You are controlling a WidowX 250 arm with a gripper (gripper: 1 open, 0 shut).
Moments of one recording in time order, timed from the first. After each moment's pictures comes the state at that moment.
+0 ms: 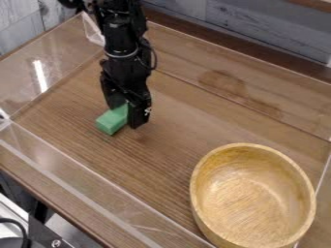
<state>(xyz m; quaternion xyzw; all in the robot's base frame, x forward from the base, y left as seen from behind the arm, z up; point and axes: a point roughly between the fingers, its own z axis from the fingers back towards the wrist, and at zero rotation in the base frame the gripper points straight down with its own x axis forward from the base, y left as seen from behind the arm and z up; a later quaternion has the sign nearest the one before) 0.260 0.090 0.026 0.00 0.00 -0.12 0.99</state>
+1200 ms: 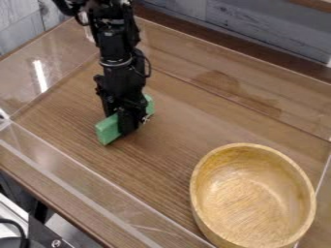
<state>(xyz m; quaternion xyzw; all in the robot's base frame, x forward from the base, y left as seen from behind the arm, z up) 0.246 0.080 0.021 -0.05 0.05 -0.09 0.99</state>
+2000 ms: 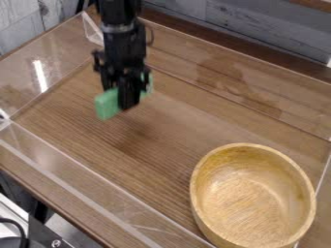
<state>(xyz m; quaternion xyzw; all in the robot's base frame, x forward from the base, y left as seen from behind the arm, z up) 0.260 0.089 0.078 -0.06 0.06 -0.05 1.00</state>
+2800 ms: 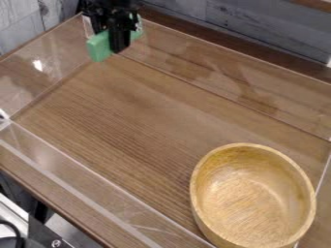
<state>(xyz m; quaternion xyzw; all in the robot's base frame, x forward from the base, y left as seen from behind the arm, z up) 0.301 0.138 0.099 -0.04 0.02 -0.02 1.00</state>
